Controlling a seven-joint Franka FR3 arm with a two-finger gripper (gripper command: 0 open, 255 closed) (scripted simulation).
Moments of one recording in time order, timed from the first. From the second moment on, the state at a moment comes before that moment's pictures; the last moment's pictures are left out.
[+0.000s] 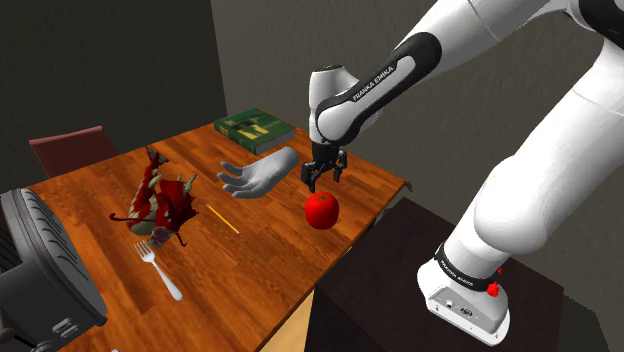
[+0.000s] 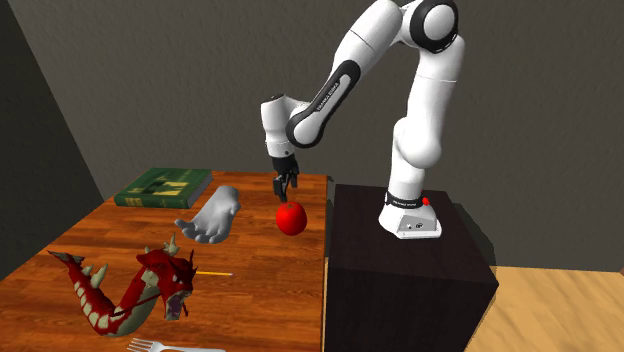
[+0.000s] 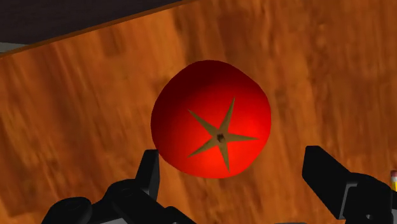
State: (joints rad) arm 0.04 -0.11 0.11 -2.59 0.02 2.38 0.34
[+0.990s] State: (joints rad) arm 0.04 -0.03 0.11 -2.62 0.01 2.48 0.35
